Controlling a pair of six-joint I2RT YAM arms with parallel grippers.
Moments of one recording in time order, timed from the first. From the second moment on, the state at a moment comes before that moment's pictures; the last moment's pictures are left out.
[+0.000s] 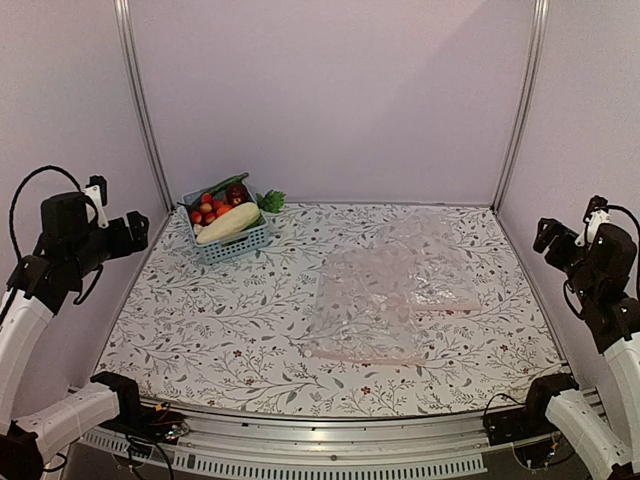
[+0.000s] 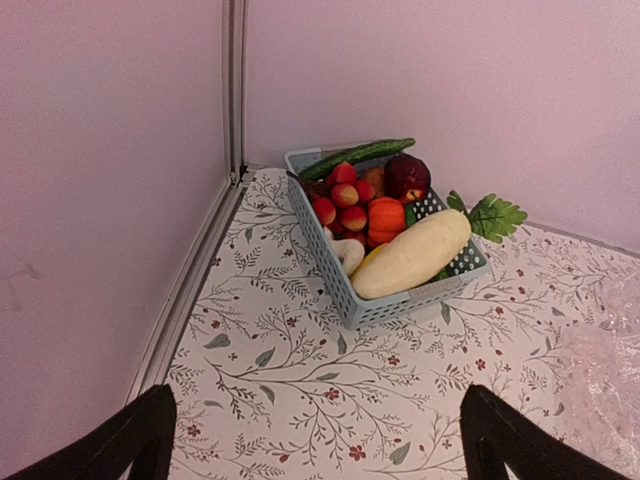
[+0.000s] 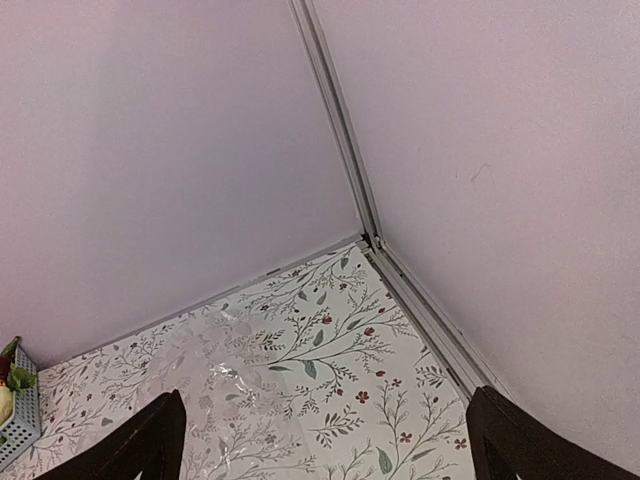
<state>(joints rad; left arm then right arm) -0.12 0.72 0.87 -0.54 -0.21 -0.22 0.01 0.52 0.64 -0.28 0.25 0.35</state>
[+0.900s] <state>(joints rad) -0.46 0.86 0.77 -0.53 -0.17 -0.43 0.23 0.85 0.88 -0.55 -0.06 0.39</state>
